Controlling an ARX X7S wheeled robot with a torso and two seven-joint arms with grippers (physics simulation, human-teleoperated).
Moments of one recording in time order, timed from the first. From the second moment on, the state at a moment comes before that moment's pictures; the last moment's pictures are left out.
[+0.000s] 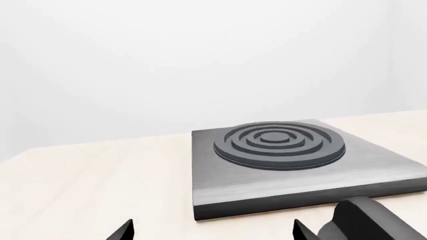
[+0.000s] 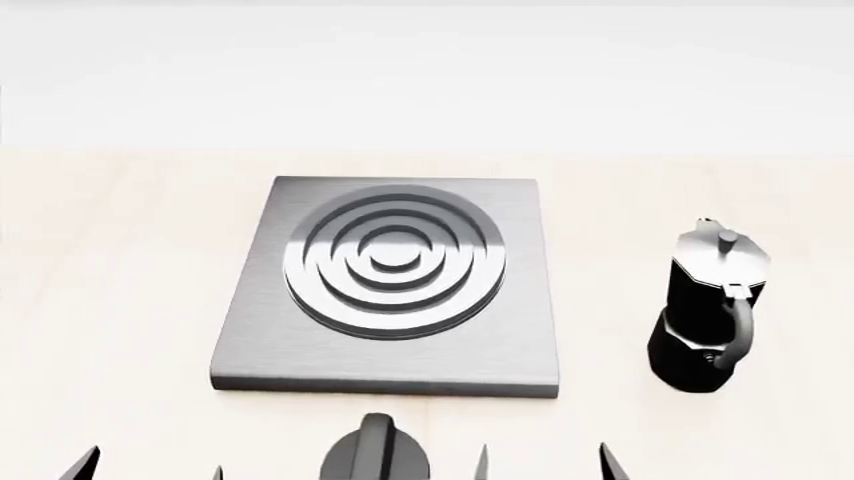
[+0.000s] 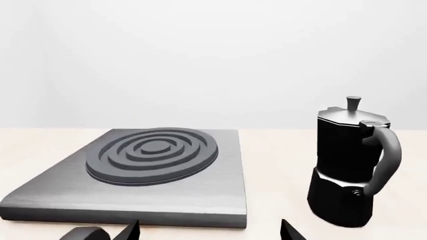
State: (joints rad) left arm 0.02 -0.26 0.29 -0.01 -0.15 0.20 -0.20; right arm 0.00 0.25 -0.28 -0.14 0.24 -0.01 0.24
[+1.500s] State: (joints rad) left arm 0.02 -0.28 0.33 -0.02 -0.20 0.20 -0.18; right arm 0.20 0.33 -0.26 -0.19 0.37 0.31 0.32
